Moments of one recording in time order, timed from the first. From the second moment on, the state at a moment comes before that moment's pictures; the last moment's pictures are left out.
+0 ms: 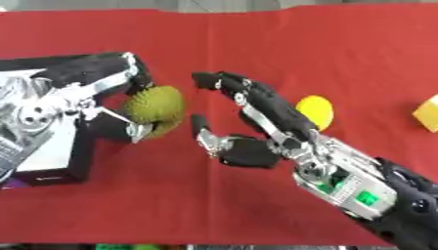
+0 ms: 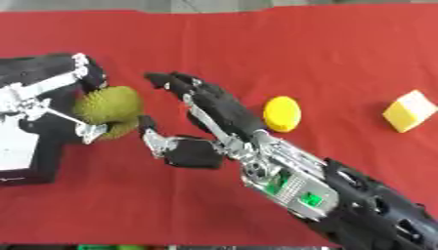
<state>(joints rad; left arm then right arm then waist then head) -0.88 0.67 -0.62 -1.75 -0.38 0.26 -0.41 -0.57 -0.58 0.67 -1.99 0.41 0.30 -0.12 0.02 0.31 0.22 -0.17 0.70</state>
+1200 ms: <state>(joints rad) -0.64 0.86 -0.34 -1.79 -0.25 0.38 -0.16 -0.54 -0.60 0.60 -1.99 0.33 0.30 -0.22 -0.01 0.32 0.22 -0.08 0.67</state>
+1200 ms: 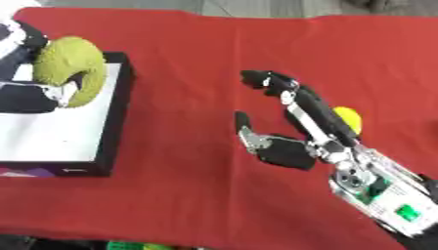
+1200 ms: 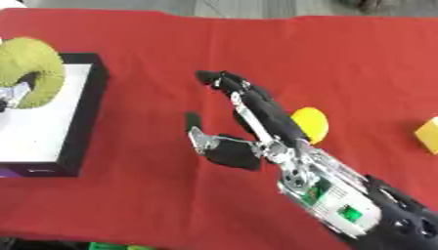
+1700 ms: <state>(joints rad) -0.63 0.84 -0.32 -1.62 -0.32 0.34 -0.13 -0.53 -0.60 0.57 -1.99 0.32 0.26 -0.28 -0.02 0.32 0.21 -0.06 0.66</state>
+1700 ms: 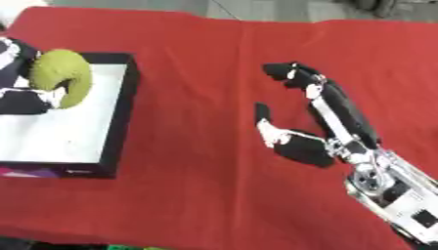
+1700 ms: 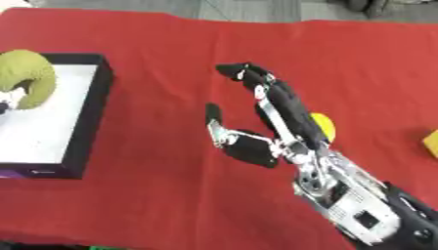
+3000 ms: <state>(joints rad) -0.64 0.80 -0.28 -1.52 -0.42 0.39 -0.14 -0.51 -0.61 0.55 -1.99 0.32 0.24 -0.30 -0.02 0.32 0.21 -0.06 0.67</state>
